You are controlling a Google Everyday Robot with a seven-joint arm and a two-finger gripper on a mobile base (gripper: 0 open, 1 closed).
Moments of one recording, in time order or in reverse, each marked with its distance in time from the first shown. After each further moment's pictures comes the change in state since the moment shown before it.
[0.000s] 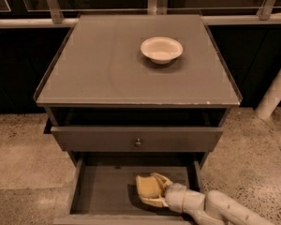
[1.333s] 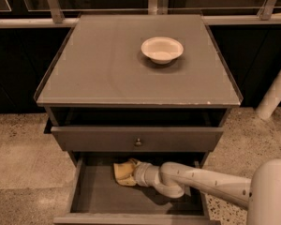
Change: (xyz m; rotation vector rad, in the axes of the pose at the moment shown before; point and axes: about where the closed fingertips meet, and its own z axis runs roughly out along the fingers) arm 0.038 -0.053 0.150 0.058 0.326 -0.114
